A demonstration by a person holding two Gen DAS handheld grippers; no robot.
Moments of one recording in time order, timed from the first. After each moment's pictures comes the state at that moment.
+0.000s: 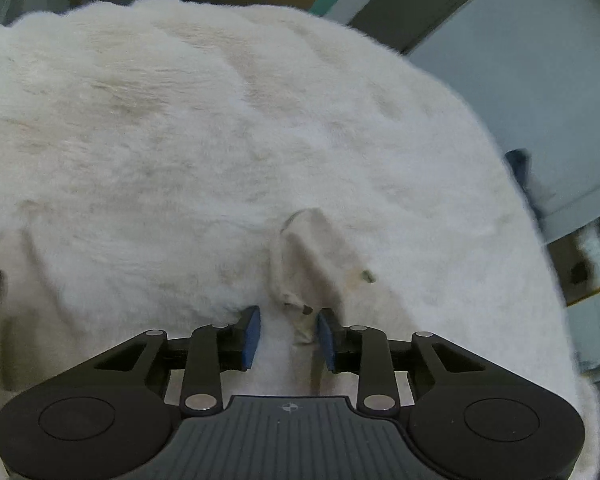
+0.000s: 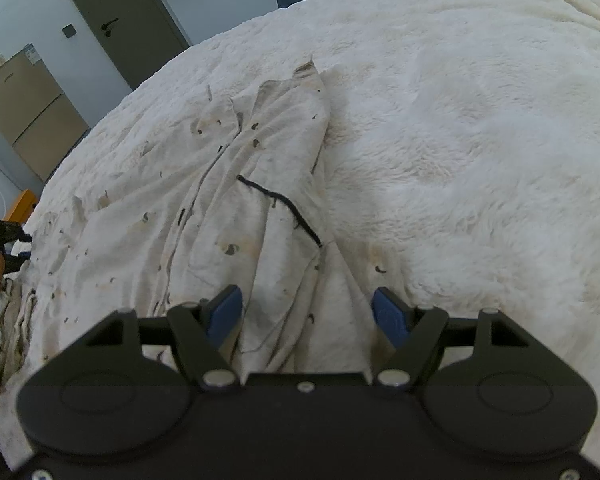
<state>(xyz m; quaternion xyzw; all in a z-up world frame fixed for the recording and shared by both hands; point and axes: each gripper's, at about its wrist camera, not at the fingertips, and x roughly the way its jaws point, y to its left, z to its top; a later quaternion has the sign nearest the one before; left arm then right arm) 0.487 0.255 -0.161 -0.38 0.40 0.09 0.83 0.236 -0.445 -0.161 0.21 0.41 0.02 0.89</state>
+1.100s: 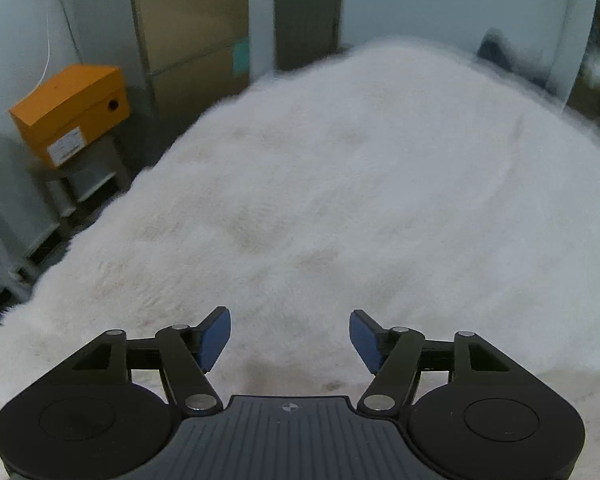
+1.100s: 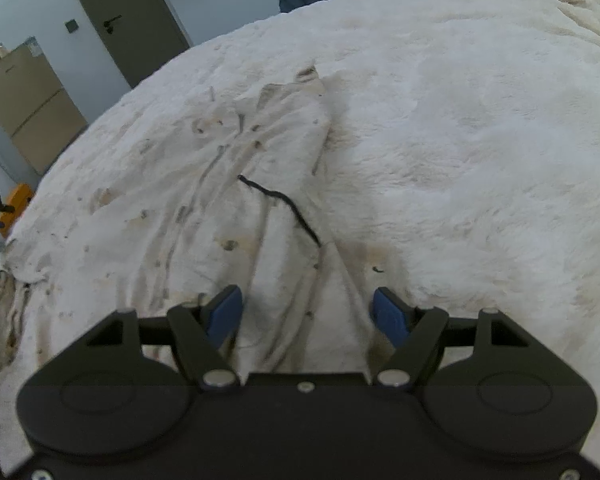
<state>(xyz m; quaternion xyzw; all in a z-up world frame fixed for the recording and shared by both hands) 0.533 0.252 -0.120 -0.02 0.48 0.13 0.87 0.233 -0.442 -0.162 0.19 0.41 0.00 0.89</state>
